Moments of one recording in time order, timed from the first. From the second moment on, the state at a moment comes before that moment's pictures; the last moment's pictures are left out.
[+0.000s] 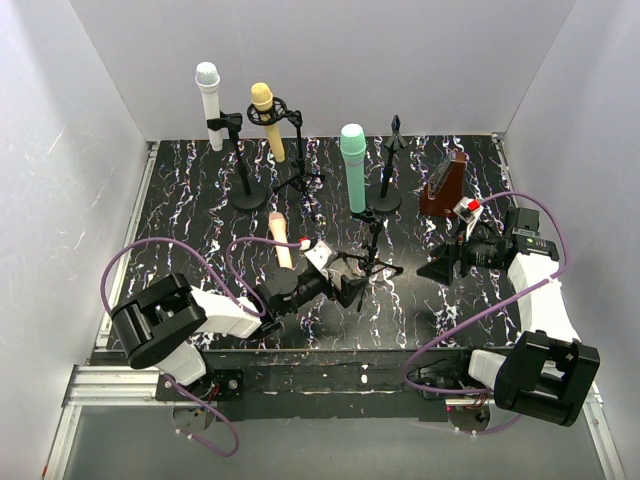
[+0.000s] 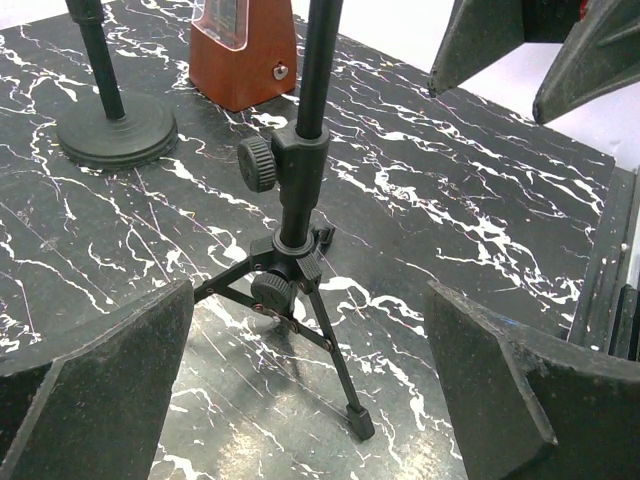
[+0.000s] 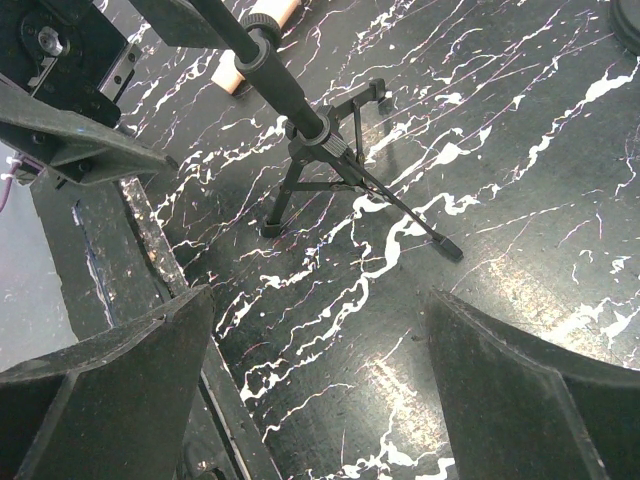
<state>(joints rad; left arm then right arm) -1.00 1.54 0.45 1.10 -0.04 -0.13 -0.23 1.14 0.83 -0.85 -1.17 -0.68</state>
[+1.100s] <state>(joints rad) -1.00 1.66 0.64 1.21 -0.16 -0.13 -0.23 1.14 0.83 -0.85 -1.17 -0.68</state>
